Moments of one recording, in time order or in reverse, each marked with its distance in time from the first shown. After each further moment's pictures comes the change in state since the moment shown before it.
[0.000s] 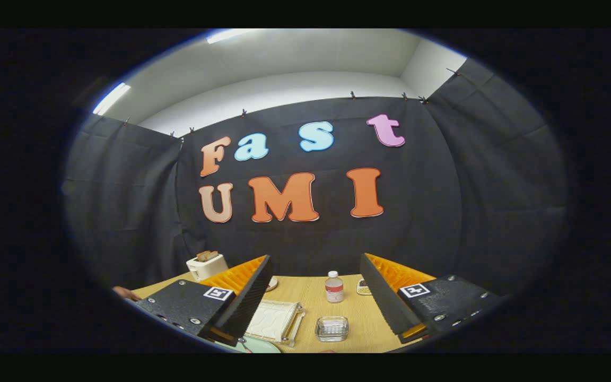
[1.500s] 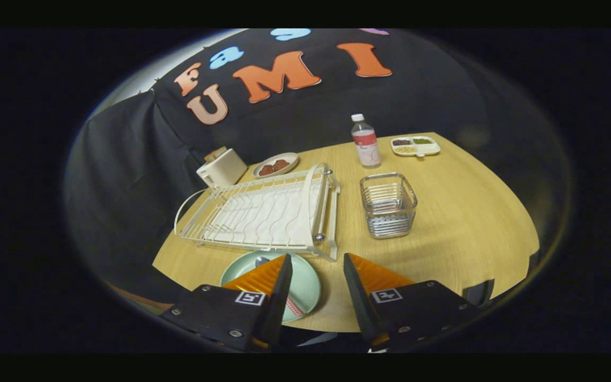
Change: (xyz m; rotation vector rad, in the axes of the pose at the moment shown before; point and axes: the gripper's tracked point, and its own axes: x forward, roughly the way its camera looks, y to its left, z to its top) arm -0.062 0.051 -0.278 0.201 0.755 0.097
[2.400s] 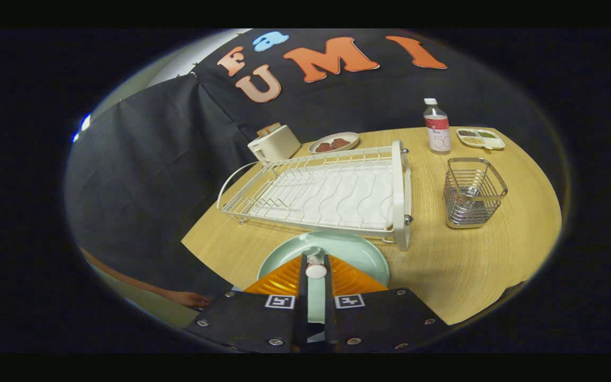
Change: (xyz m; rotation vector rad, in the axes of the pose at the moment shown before) arm 0.026 0.080 -0.067 -0.109 0.152 0.240
